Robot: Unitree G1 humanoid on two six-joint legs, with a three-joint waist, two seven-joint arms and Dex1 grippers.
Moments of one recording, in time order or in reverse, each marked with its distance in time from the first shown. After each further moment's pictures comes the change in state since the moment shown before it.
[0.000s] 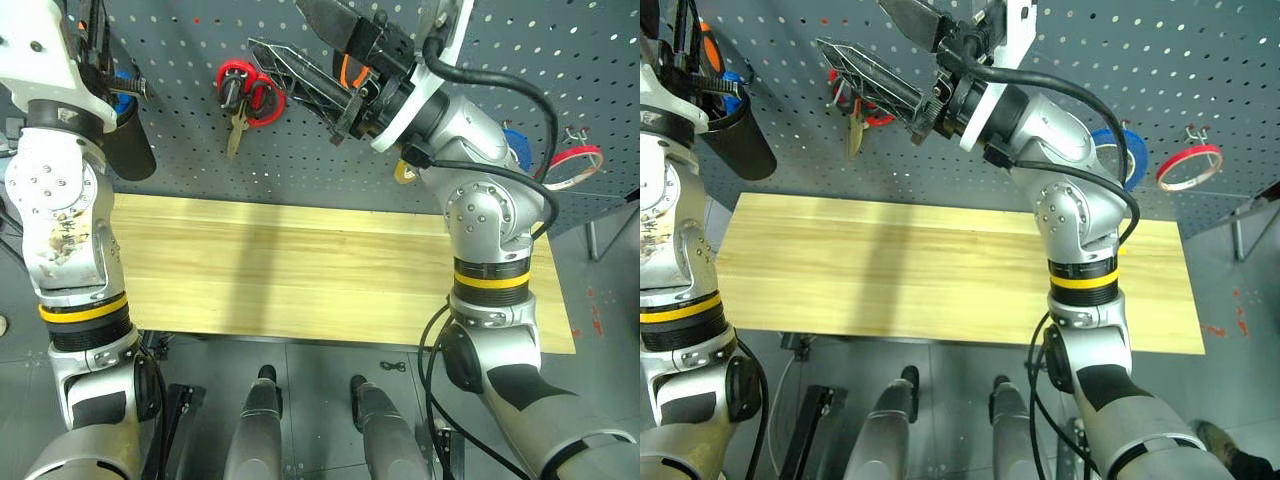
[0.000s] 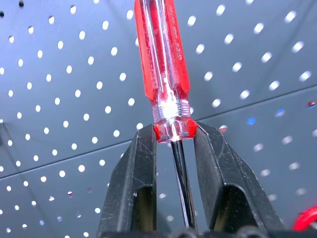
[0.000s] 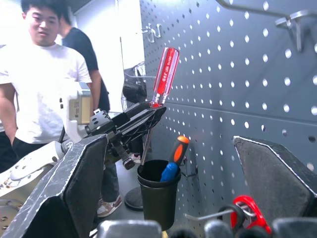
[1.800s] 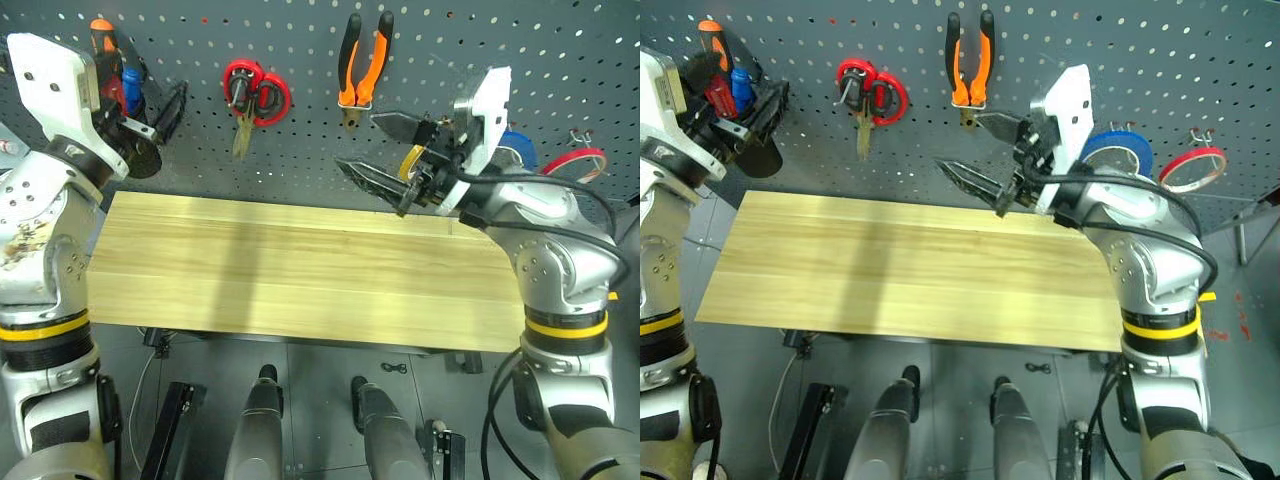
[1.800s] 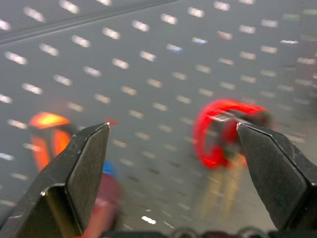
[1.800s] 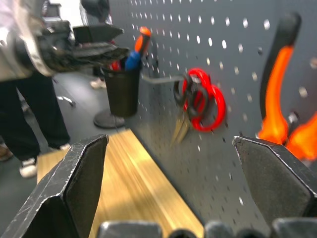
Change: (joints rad) left arm 0.236 0.214 0.049 -0.190 -0.487 0.454 -0.401; right arm 0.382 -0.390 -0.009 -0.313 0.018 0.171 -0.001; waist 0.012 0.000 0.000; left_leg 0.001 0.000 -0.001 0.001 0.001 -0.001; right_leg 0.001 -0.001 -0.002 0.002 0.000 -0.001
